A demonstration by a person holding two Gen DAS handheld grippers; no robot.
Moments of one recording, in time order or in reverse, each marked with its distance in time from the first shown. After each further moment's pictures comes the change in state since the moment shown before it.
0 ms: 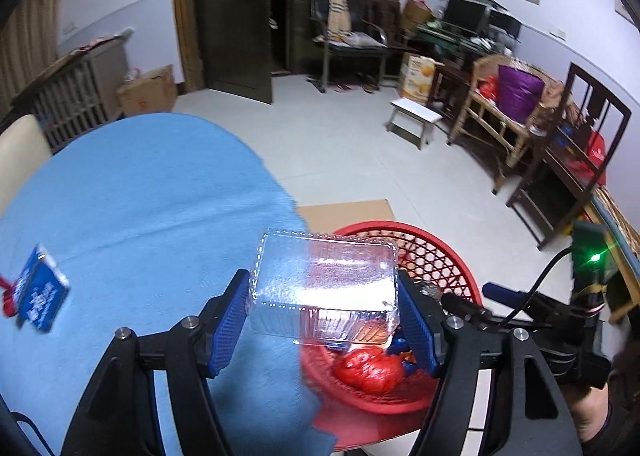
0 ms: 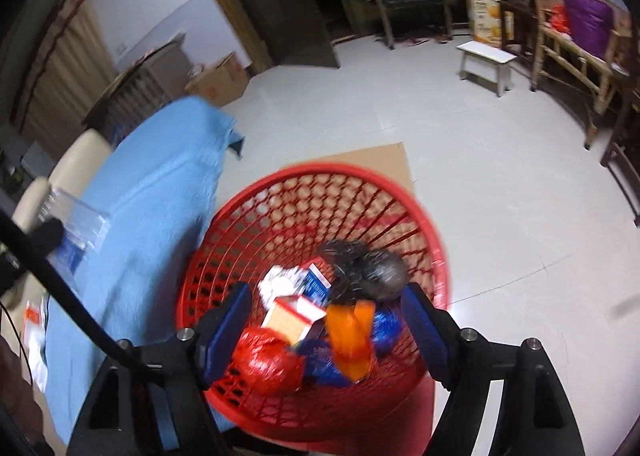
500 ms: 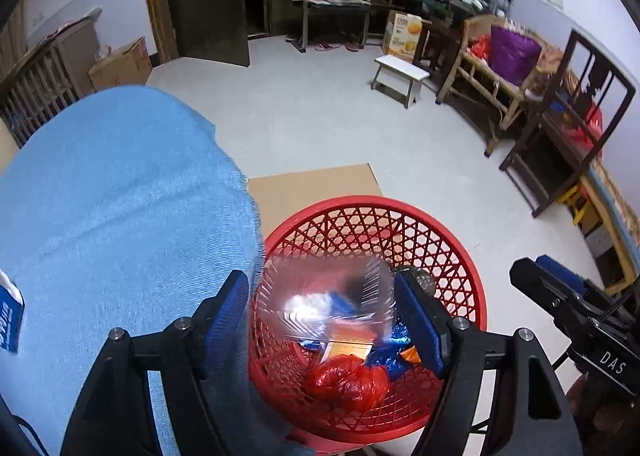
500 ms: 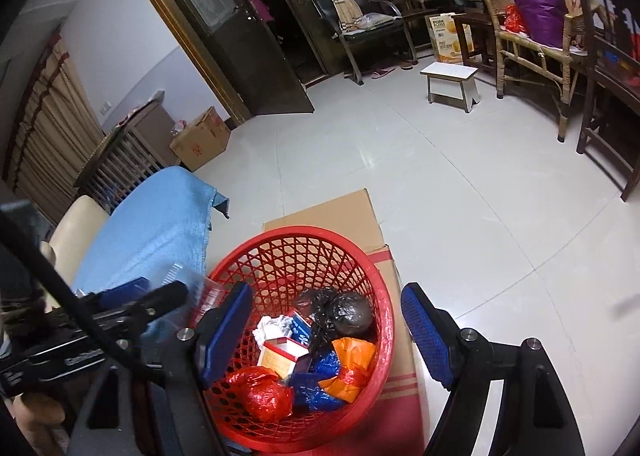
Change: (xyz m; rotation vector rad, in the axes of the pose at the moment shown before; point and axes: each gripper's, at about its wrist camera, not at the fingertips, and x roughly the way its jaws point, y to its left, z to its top) left arm 0.055 -0.026 0.007 0.013 0.134 -0.039; right arm -0.053 -0.033 0.006 0.123 -0.148 -0.002
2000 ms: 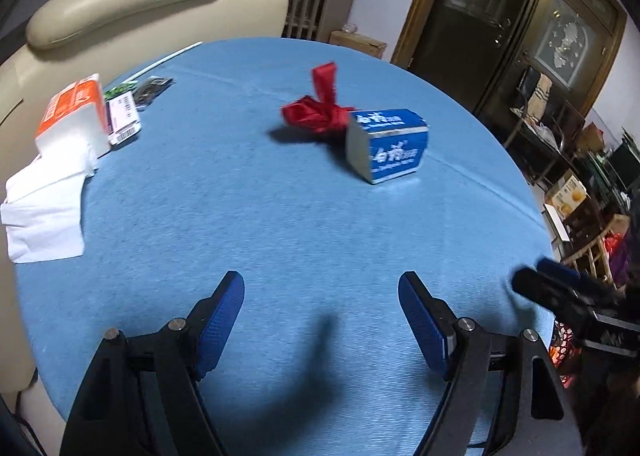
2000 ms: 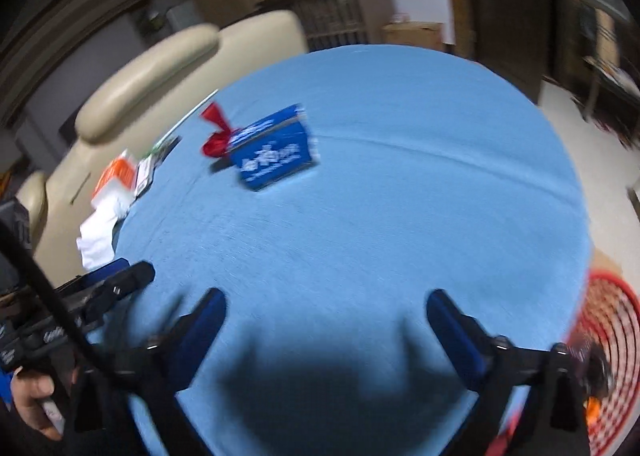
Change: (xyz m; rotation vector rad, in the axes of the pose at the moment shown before) left arm -0.168 0.282 -0.232 -0.710 -0.196 0.343; right arm 0.070 0.345 -0.124 -0.731 0.325 0.409
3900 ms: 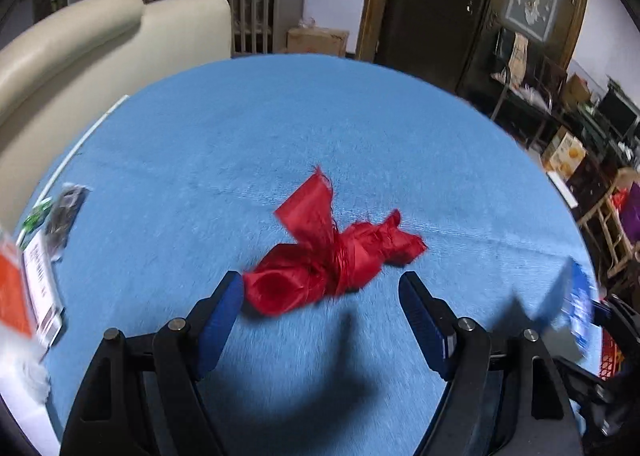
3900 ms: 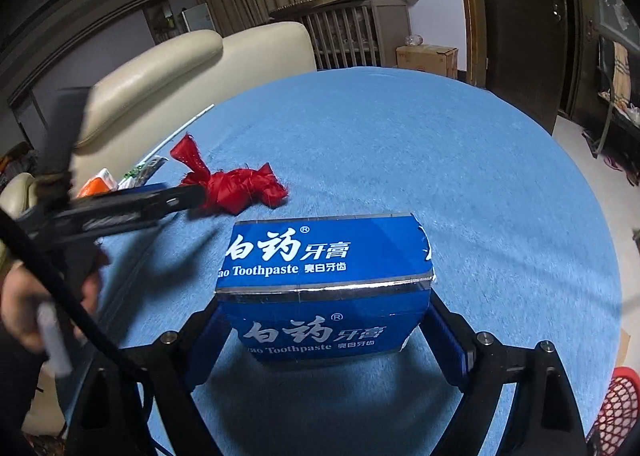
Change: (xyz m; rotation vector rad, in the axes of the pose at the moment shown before) left arm 0.124 -0.016 0.142 0.225 0.035 -0.019; right arm 0.063 -0.009 0.062 -0.048 -0.079 -0.022
